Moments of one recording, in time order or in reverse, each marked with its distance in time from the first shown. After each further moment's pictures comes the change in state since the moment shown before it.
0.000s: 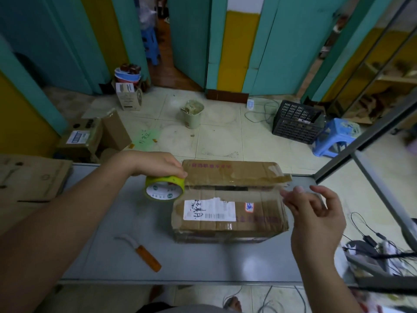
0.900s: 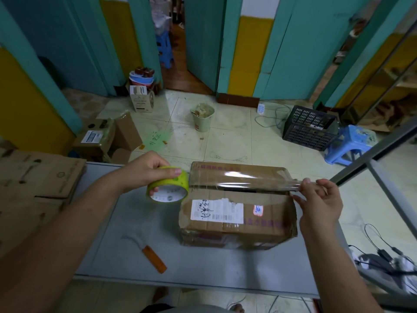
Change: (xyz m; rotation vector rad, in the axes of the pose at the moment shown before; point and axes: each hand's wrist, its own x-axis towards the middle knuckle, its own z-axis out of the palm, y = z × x) left_hand -0.044 -0.035 0.021 -0.409 0.365 0.233; right_hand 0.070 0.034 0.003 -0.131 0.069 0.170
